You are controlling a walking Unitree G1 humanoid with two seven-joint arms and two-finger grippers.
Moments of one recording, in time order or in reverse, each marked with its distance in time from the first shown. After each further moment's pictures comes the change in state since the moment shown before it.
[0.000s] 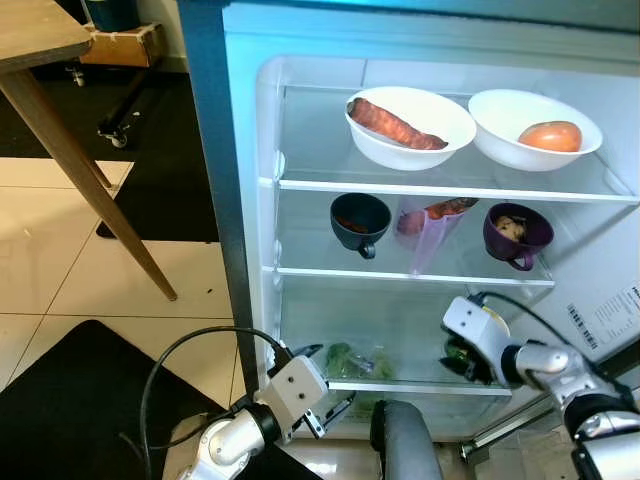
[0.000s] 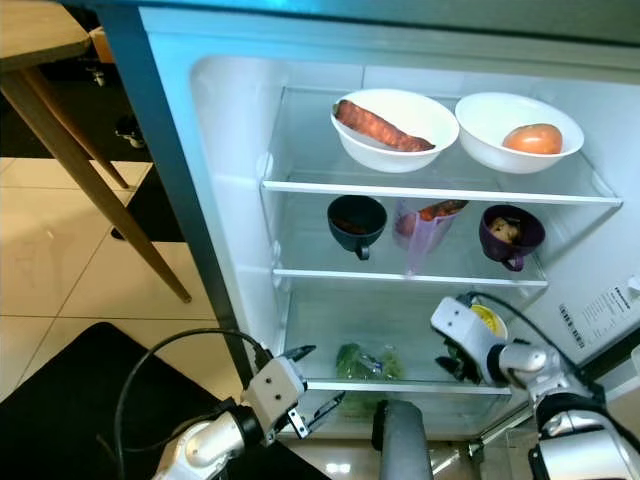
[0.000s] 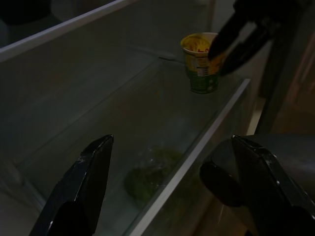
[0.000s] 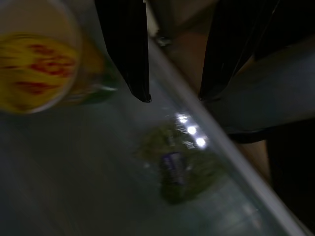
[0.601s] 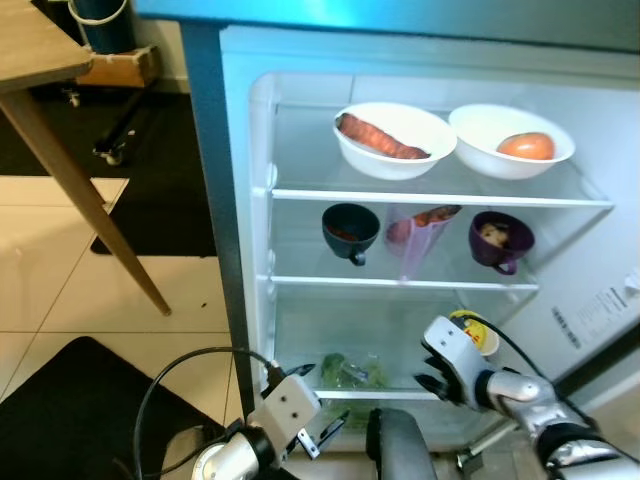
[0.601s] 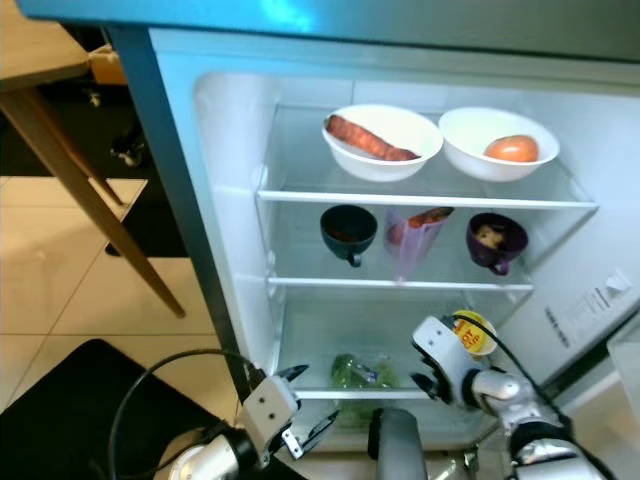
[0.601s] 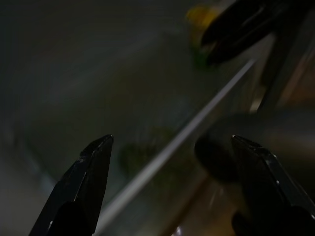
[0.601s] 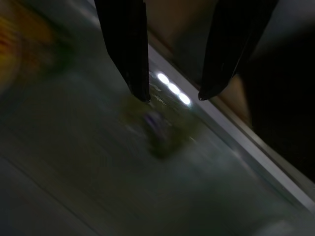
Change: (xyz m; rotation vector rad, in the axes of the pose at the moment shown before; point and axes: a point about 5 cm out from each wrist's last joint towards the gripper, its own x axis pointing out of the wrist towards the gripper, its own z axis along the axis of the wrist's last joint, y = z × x) left arm -0.026 -0.014 -0.040 -0.125 0.130 0.098; right arm 0.035 0.046 0.015 0.191 -0.183 0.009
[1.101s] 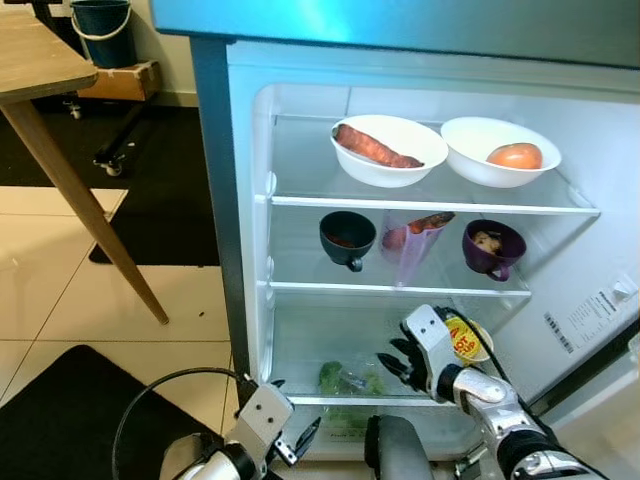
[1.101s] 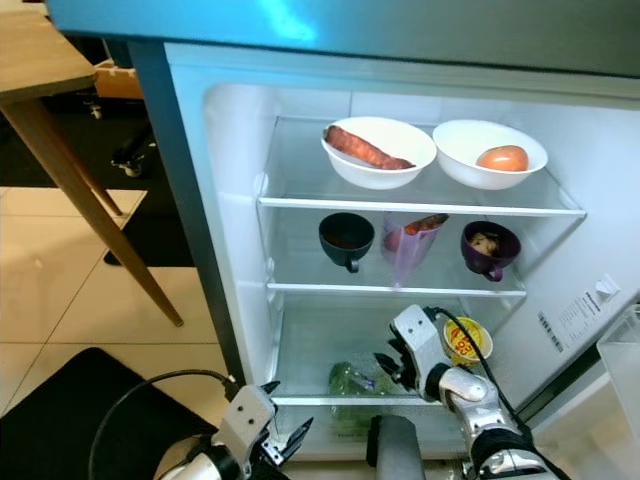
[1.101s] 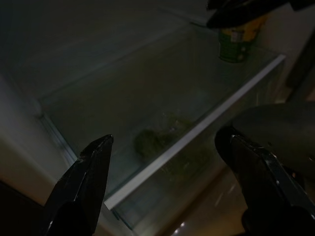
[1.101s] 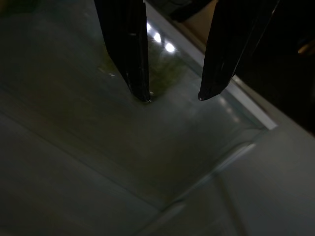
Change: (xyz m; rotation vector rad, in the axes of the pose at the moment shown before) left arm -0.005 0.010 -0.009 -0.036 0.010 0.077; right arm 0.012 0.014 0.017 0.088 -0.164 -0.020
